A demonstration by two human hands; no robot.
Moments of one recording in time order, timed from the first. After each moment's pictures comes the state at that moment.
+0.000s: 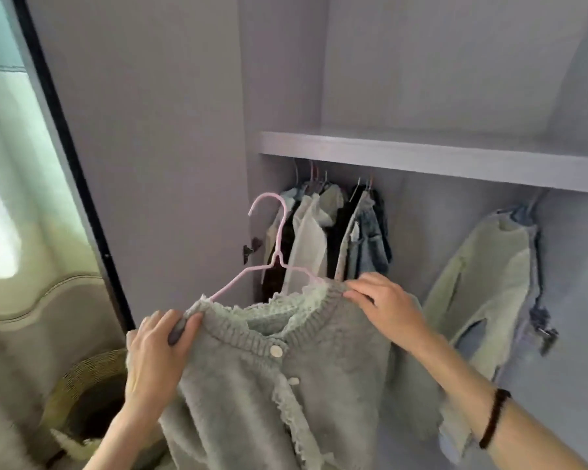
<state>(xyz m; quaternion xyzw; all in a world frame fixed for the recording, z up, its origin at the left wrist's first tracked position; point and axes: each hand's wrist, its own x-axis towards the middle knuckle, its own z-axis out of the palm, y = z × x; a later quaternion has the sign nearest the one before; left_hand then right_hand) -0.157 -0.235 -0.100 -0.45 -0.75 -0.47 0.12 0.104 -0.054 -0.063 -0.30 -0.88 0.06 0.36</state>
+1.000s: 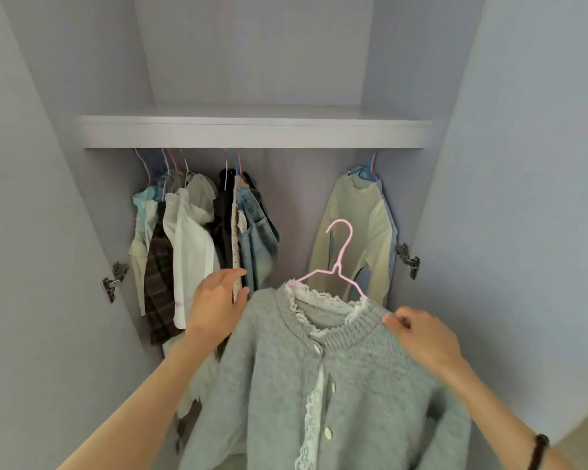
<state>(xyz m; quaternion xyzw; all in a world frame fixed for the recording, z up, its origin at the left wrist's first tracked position) -0.102 -0.005 -0.121 -0.76 -0.55 -0.35 -0.05 0.207 -0.108 -0.113 -0.79 -0.57 0.08 0.20</state>
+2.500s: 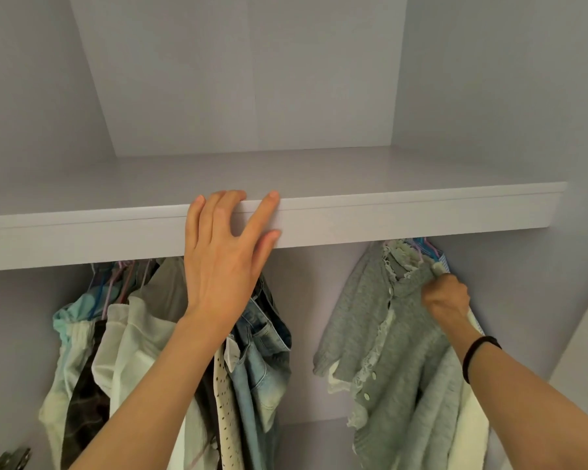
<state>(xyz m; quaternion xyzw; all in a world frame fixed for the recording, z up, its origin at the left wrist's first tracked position) -0.032 0.278 0.028 -0.69 -0.39 -0.48 0.37 0.286 0.298 -0.061 -0.87 -0.30 0.09 0.39</state>
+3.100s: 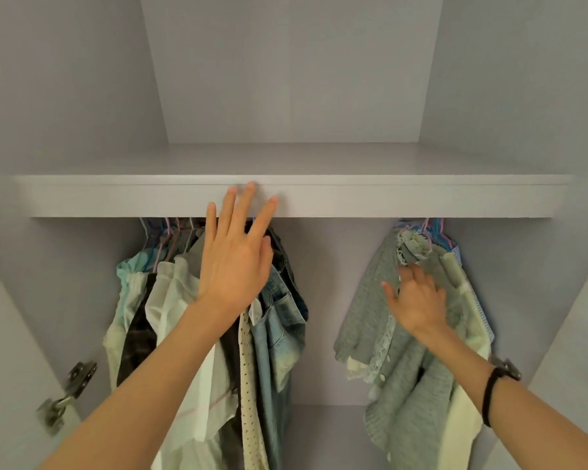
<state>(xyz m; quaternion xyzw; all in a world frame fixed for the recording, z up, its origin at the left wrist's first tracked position) -0.053 0.221 0.007 -0.74 -0.48 -0.39 0.27 0.221 0.234 -0.068 -0.77 -0.60 -0.05 0.21</state>
